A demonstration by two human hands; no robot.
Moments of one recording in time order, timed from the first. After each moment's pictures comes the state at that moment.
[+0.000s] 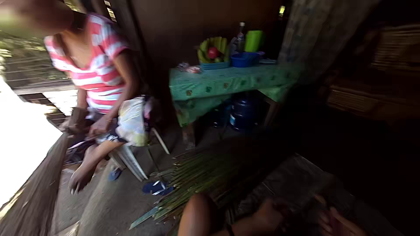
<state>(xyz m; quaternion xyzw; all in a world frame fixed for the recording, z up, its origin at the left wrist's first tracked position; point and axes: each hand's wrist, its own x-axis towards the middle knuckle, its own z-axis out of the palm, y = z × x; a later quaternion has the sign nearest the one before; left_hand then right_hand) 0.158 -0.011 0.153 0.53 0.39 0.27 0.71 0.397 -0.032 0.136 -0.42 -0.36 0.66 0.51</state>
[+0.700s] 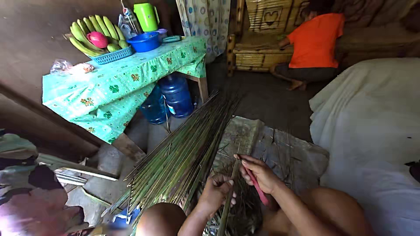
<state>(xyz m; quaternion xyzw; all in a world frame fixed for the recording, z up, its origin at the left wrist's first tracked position) 0.144 -0.031 0.173 0.46 0.40 0.22 0.76 0.350 -0.052 0.154 -0.49 -0.31 0.63 0.52</state>
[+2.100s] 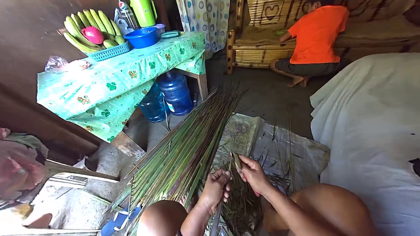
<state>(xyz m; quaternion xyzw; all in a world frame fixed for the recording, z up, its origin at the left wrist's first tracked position) 0.151 -0.022 0.168 0.39 0.42 0.24 0.79 0.323 -0.048 0.132 -0.55 -0.43 0.46 0.55</state>
